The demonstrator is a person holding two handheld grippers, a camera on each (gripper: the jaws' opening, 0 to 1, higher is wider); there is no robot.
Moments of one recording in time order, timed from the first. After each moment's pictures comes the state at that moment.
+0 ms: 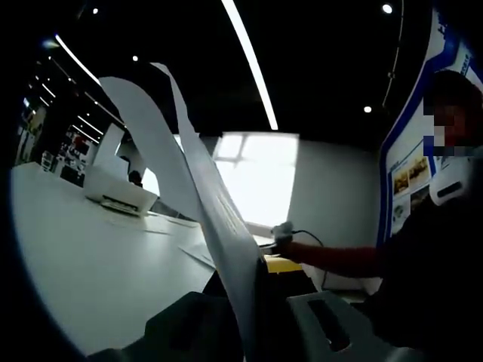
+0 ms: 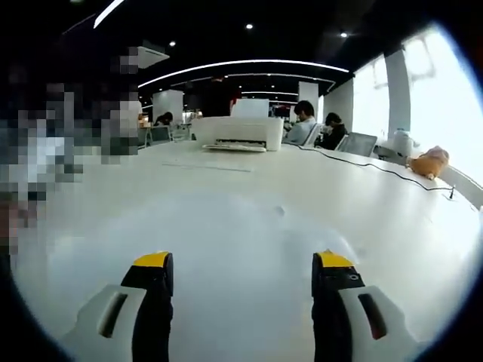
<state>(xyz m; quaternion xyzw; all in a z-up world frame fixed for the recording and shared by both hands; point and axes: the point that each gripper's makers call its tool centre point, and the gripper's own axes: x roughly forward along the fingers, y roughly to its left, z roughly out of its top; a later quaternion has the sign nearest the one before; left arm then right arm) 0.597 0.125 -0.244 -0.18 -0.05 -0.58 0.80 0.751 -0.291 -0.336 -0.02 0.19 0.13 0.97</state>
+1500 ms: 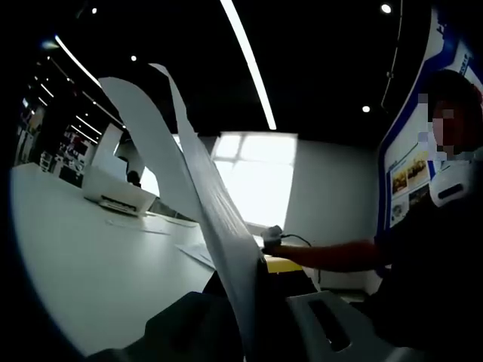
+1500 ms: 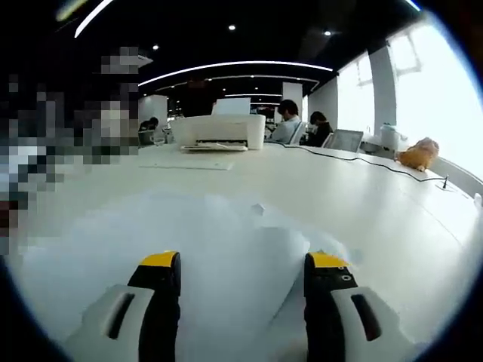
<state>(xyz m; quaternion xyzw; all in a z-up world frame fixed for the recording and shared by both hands) 0.596 0.126 -0.244 -0.18 -0.05 -0.58 0.79 0.777 -0.308 -0.351 -0.02 0.18 0.09 0.98</state>
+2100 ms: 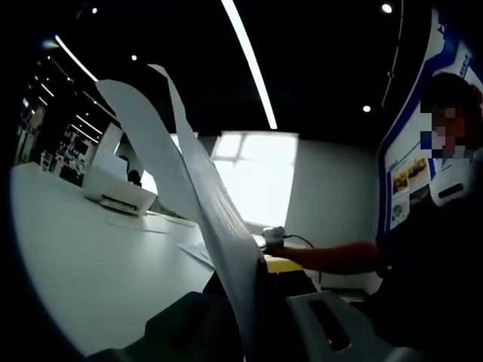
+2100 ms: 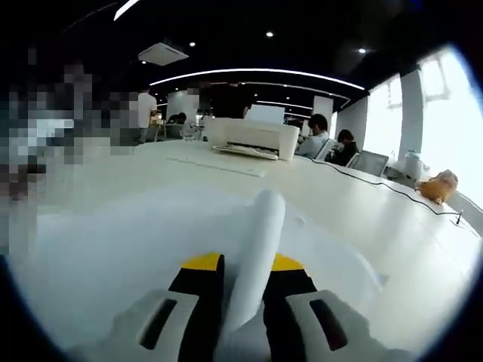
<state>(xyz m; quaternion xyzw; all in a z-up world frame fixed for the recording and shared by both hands) 0.596 0.125 -0.245 -0.18 -0.05 -0.58 0.79 0.766 -0.270 -0.347 -0.09 0.16 0.16 0.97</state>
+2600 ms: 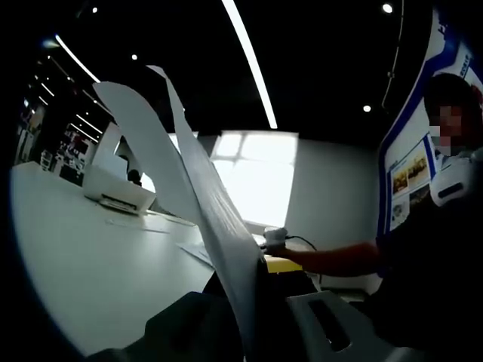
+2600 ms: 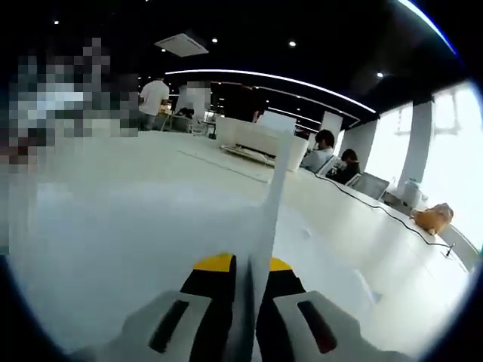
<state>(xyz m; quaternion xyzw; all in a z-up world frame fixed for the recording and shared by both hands) 0.595 0.123 -0.246 -0.18 -0.04 -0.58 0.79 0.770 -0.266 -0.346 -0.15 0.14 0.16 0.96</state>
